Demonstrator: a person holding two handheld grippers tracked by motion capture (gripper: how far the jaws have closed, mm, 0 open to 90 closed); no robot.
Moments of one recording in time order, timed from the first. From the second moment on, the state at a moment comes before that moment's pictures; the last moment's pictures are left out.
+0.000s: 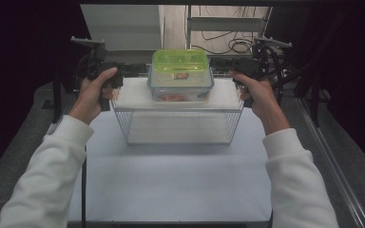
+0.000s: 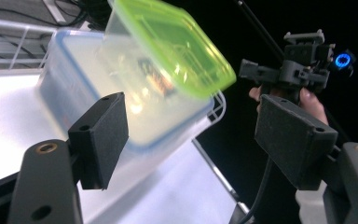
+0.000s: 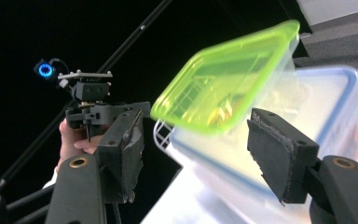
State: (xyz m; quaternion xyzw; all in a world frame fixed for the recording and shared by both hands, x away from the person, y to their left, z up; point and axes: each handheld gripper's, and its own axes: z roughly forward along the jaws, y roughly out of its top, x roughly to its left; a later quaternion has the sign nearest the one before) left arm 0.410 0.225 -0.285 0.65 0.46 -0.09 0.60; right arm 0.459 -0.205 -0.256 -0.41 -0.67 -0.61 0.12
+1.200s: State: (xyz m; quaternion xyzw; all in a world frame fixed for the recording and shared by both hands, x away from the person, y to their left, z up) left arm 0.289 0.202 -0.458 0.73 0.44 -0.07 0.52; right arm 0.340 -0.234 -0.429 -0.36 -0.78 -0.51 0.08
